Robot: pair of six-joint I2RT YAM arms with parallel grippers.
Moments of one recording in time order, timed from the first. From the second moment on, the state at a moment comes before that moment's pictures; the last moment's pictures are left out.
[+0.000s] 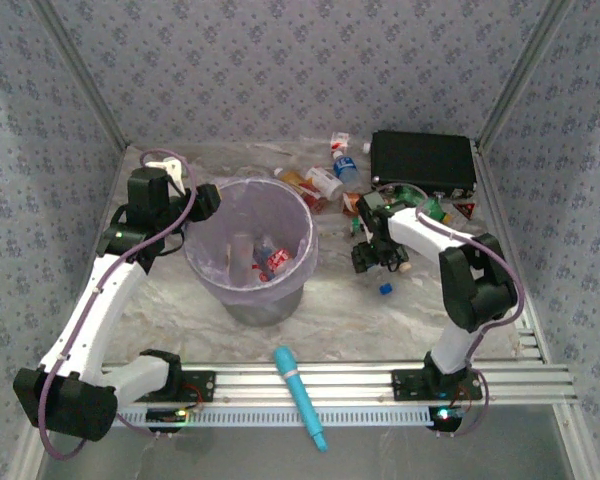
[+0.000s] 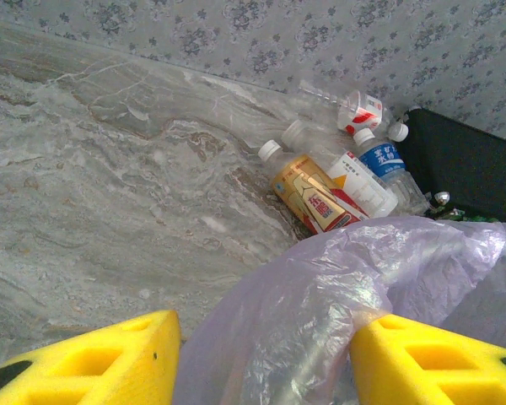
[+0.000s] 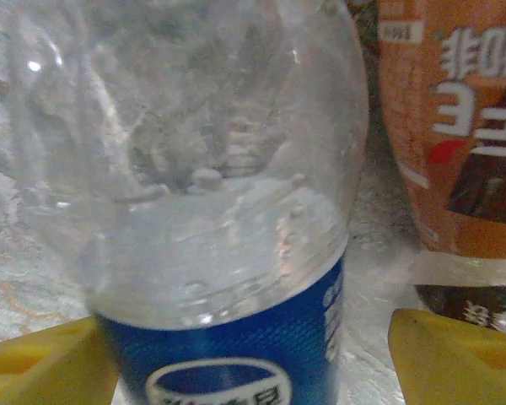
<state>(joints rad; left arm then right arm) -0.24 1.09 1.10 -0.53 0.12 -0.42 0.41 1.74 1.14 -0.88 0.08 0.17</state>
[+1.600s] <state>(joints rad) -0.24 1.09 1.10 -0.52 0.12 -0.42 0.51 1.48 1.87 -1.03 -0.03 0.18</state>
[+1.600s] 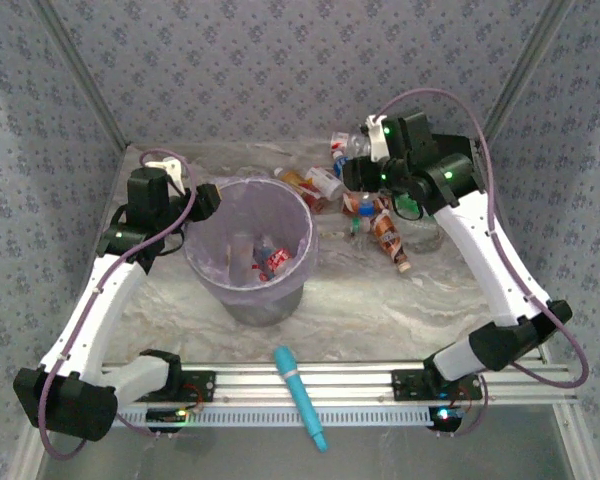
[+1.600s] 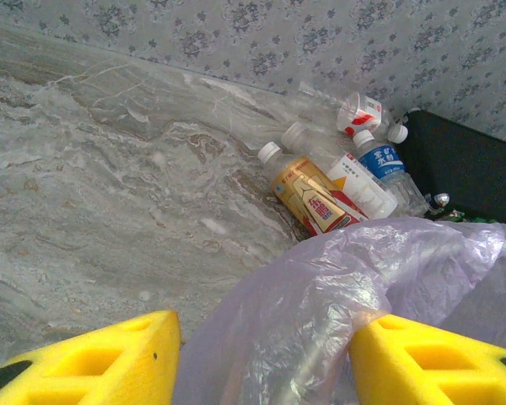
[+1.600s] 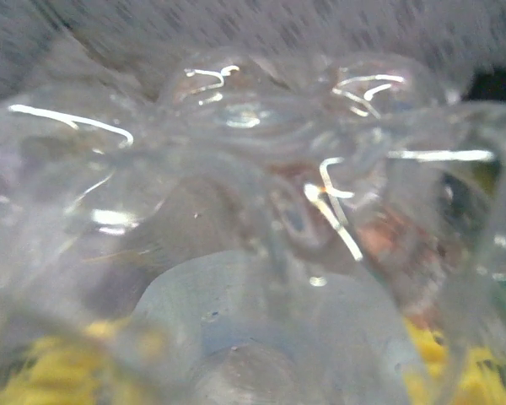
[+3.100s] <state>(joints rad) -0.24 1.09 1.10 -0.52 0.12 -0.43 0.96 2.05 1.90 -0.93 -0.21 0.17</state>
